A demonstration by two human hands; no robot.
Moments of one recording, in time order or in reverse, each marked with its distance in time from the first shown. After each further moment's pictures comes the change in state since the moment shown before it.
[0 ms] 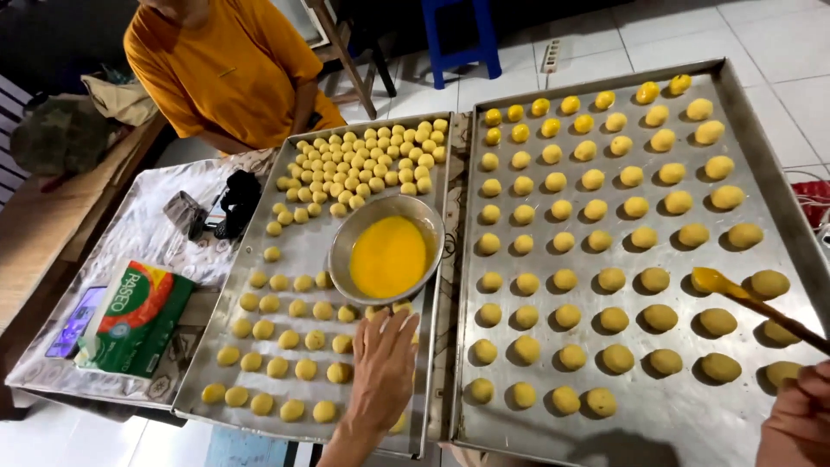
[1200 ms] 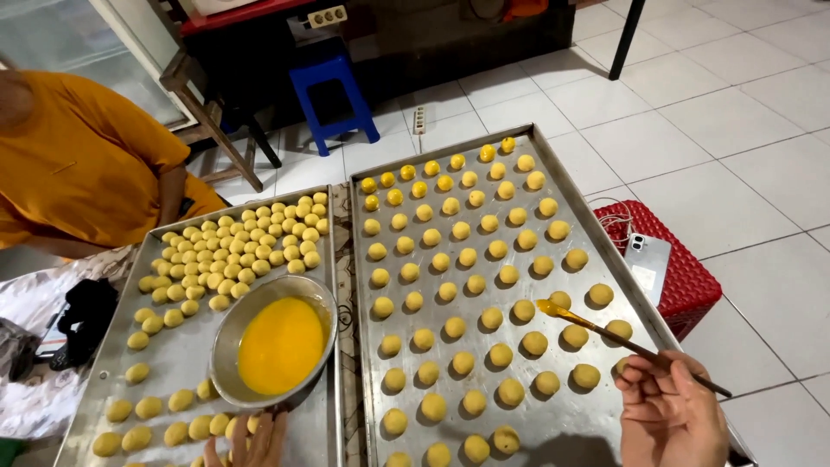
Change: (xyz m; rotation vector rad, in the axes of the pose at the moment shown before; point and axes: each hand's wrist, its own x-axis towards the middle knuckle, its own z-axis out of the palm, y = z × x) left_hand 0.029 -0.052 0.021 0.889 -0.641 -0.158; right_hand -0.075 -0.045 0.203 -0.211 0.379 -0.238
